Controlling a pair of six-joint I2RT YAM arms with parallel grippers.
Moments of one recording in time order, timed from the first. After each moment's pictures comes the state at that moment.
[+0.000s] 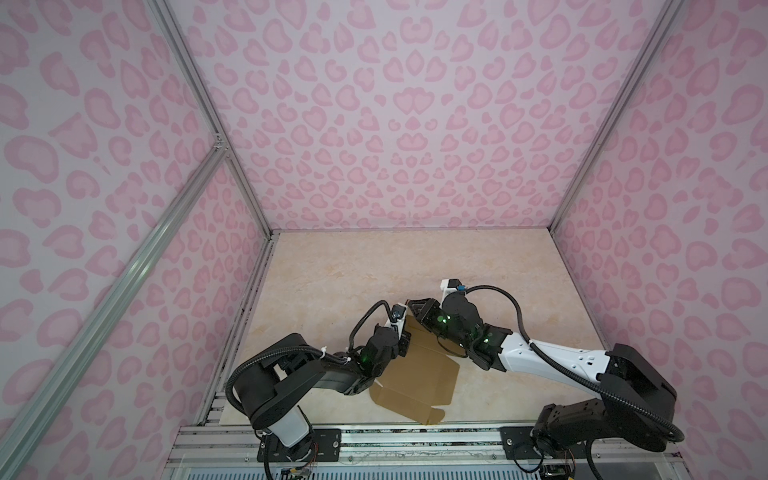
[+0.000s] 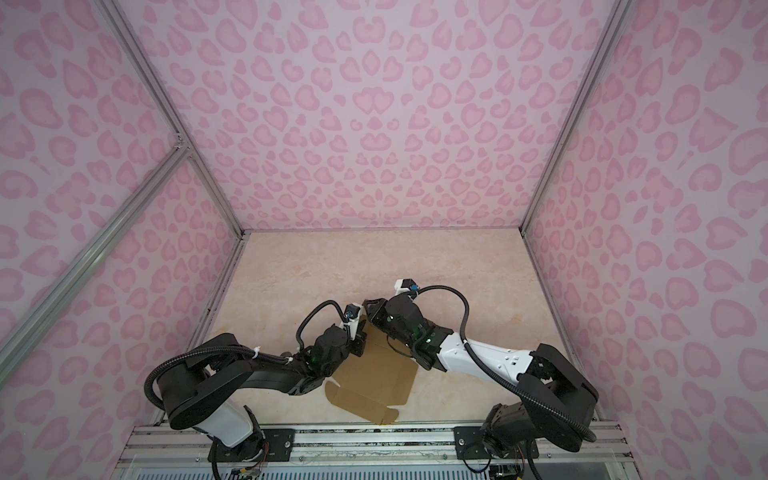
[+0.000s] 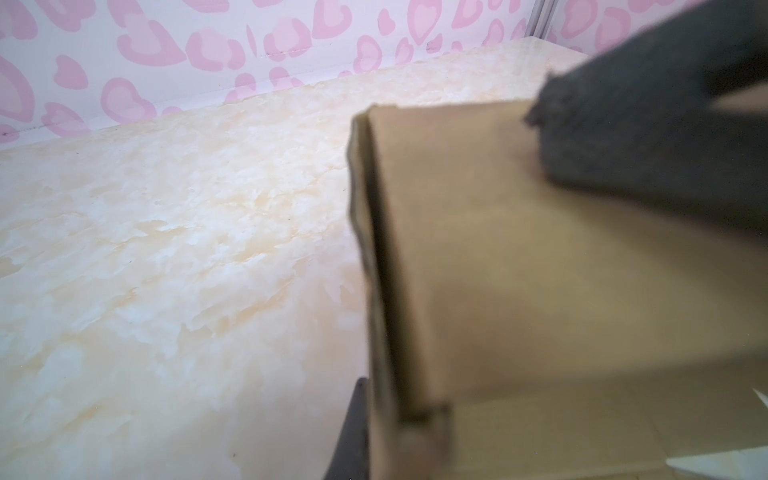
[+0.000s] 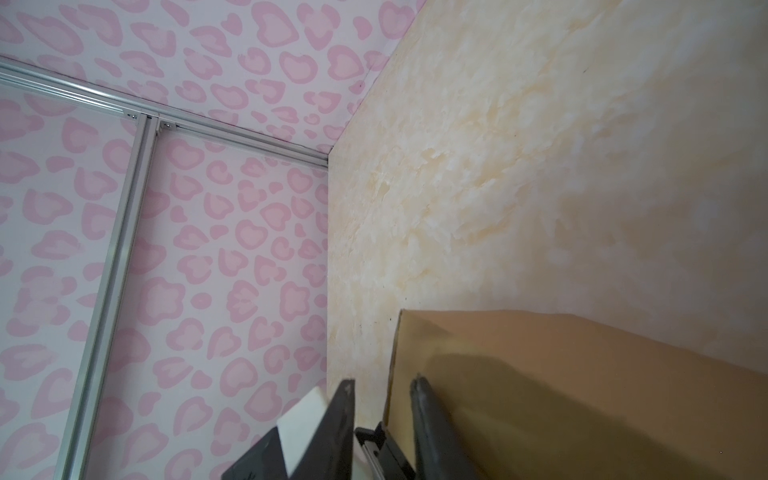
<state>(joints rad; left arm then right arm) -0.91 1.63 0.44 0.78 -0.38 -0.16 0.87 1.42 0.76 0.26 0.12 1.28</state>
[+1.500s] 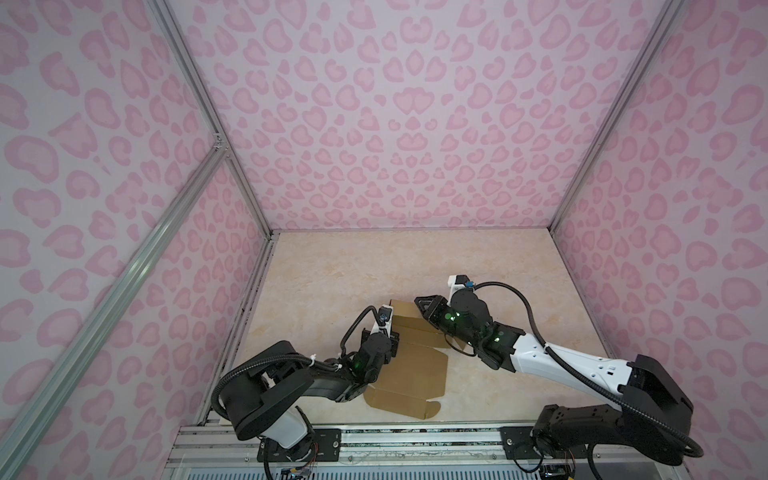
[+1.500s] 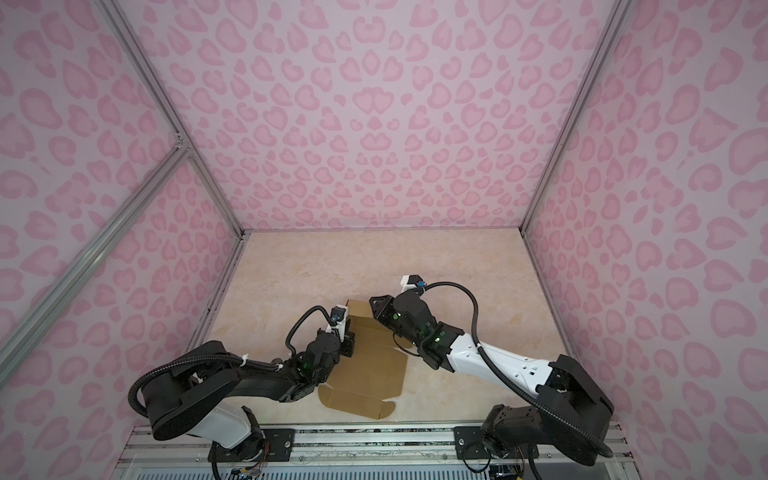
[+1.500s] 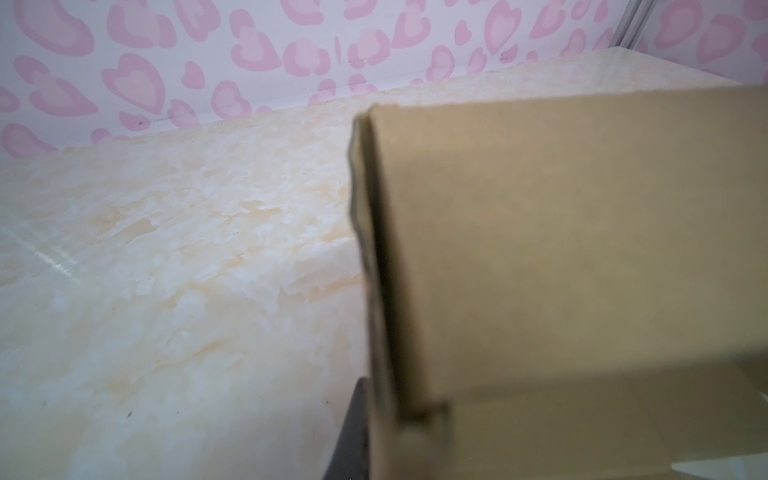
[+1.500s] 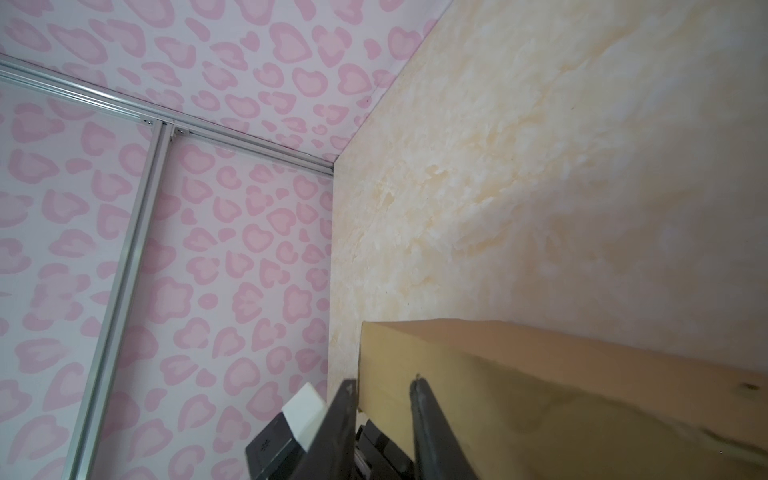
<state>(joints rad) -0.91 1.53 0.35 0.77 -0.58 -0.19 0.84 1.29 0.79 0.13 0.12 1.21</state>
